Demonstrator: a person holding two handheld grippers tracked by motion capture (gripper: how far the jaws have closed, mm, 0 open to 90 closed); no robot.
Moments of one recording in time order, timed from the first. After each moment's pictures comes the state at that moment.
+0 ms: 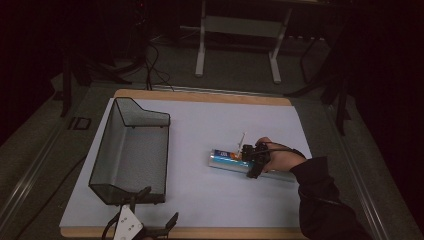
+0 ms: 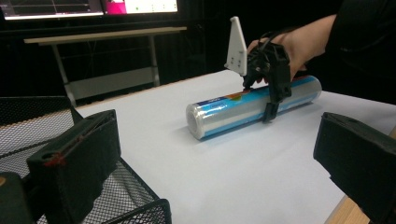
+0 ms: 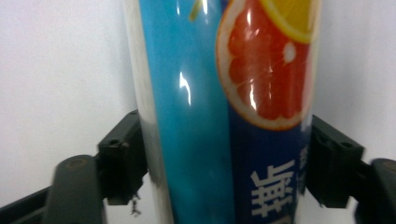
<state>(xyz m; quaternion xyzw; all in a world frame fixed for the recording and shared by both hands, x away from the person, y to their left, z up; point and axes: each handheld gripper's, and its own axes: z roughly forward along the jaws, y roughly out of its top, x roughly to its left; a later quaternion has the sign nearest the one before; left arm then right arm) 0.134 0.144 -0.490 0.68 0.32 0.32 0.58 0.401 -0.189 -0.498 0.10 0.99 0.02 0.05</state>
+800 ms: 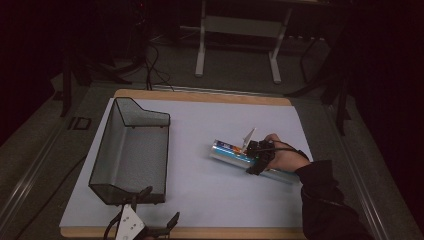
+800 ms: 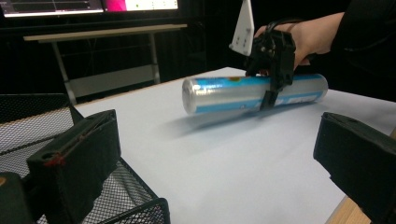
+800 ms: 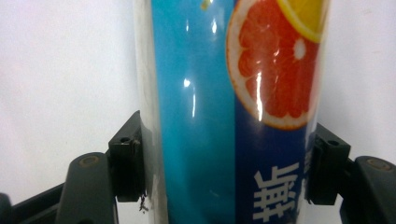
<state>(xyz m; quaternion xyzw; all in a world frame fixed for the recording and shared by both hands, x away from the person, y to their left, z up) 0.136 0.142 -0.491 0.68 0.33 0.32 0.58 0.400 -0.203 -0.482 0.12 0.99 0.09 0.05</state>
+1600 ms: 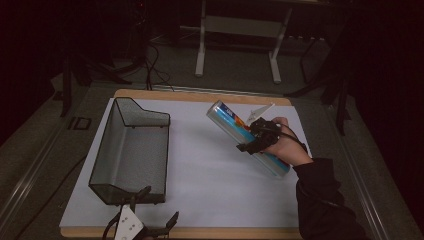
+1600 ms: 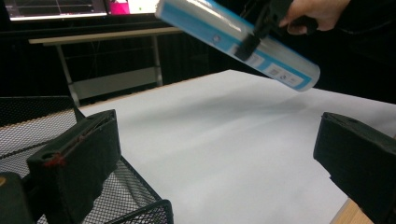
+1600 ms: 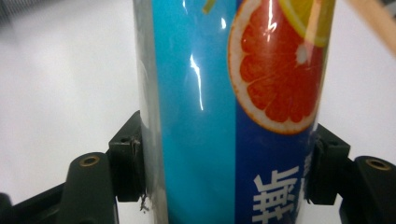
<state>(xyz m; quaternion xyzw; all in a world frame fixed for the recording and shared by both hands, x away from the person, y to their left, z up) 0.134 0.143 -0.490 0.68 0.33 0.32 0.58 0.399 -0.195 -0.399 0.22 0.93 0.27 0.10</state>
